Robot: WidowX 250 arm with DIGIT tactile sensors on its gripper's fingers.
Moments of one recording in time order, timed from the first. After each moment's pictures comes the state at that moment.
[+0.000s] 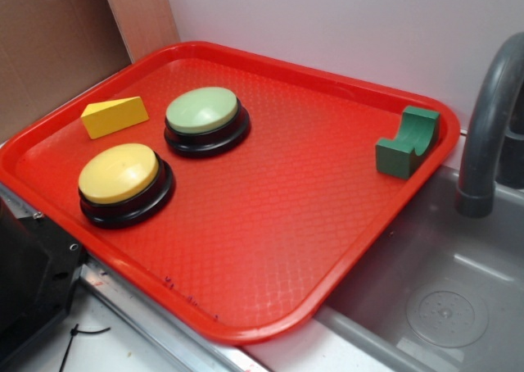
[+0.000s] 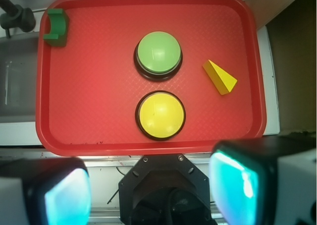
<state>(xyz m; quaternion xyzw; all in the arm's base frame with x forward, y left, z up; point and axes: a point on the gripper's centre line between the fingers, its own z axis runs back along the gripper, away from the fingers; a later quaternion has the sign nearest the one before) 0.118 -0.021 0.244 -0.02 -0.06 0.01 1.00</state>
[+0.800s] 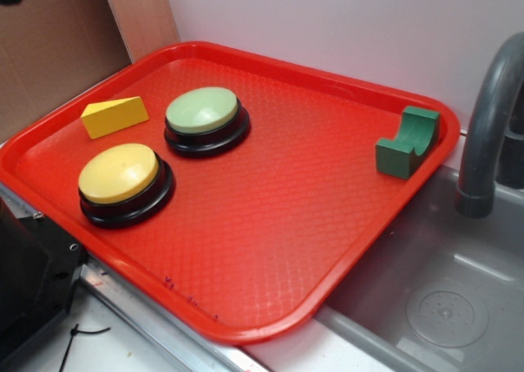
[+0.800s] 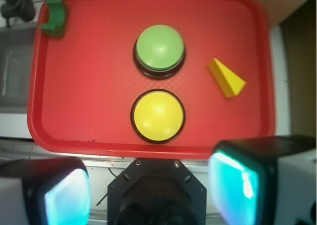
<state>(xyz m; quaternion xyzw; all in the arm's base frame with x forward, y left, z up) 0.120 0.012 0.209 -0.04 -0.06 -0.03 1.00</state>
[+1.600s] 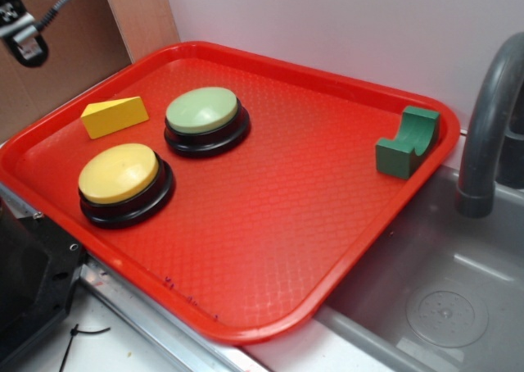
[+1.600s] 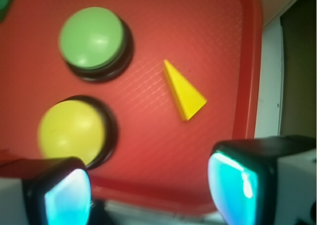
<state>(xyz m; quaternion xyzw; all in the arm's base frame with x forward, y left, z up) 0.160 0.106 0.124 -0.04 -0.06 -0.09 0.99</state>
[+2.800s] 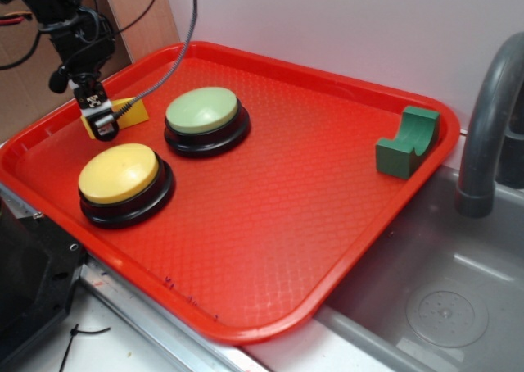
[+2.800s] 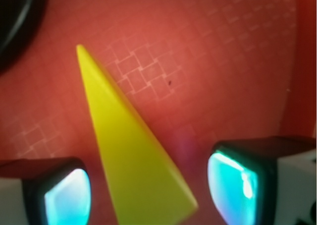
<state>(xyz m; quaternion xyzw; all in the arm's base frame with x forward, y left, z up) 0.199 0.123 0.022 -0.01 0.00 -0.16 0.99</state>
